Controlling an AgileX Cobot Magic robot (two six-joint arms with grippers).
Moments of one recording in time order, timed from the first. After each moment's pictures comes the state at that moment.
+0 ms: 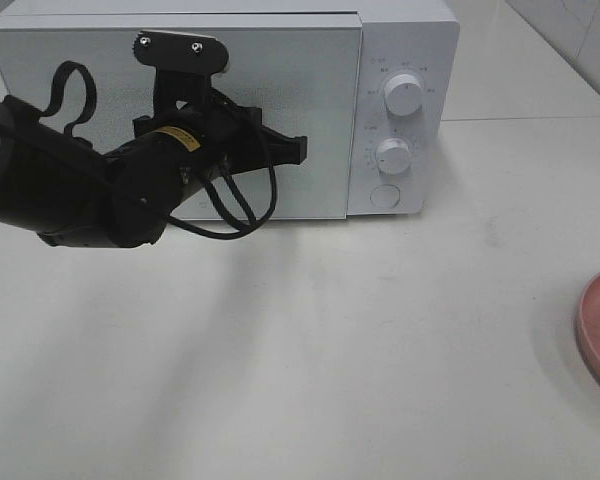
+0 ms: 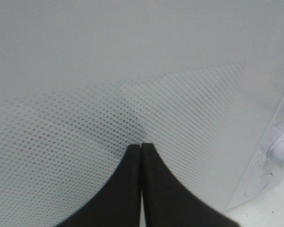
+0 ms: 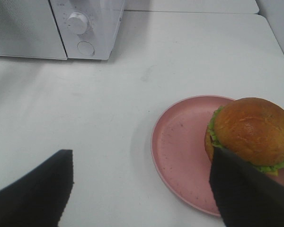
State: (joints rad) left arm -0.69 2.00 -1.02 -0.46 -0.70 0.23; right arm 0.07 0.00 -0.50 0.01 1.00 0.00
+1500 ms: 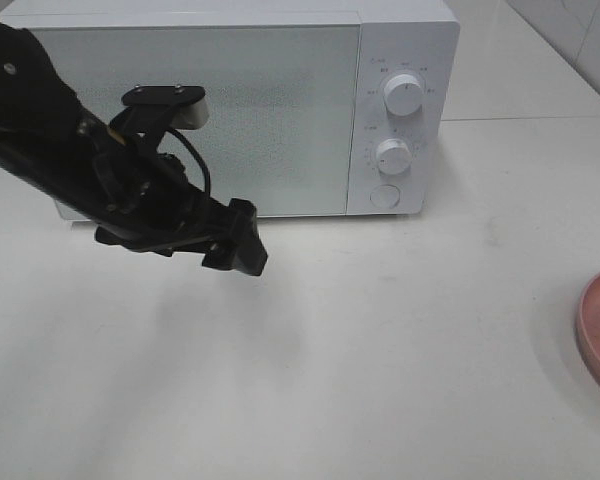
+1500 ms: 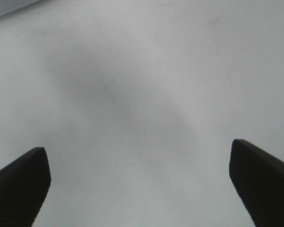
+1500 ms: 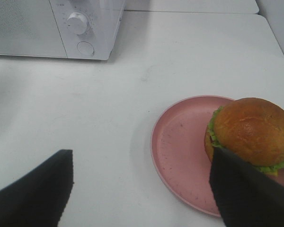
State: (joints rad) left arm -0.59 1.72 -1.00 -0.49 0.46 0.30; right arm 0.07 0.00 -0.50 0.01 1.00 0.00
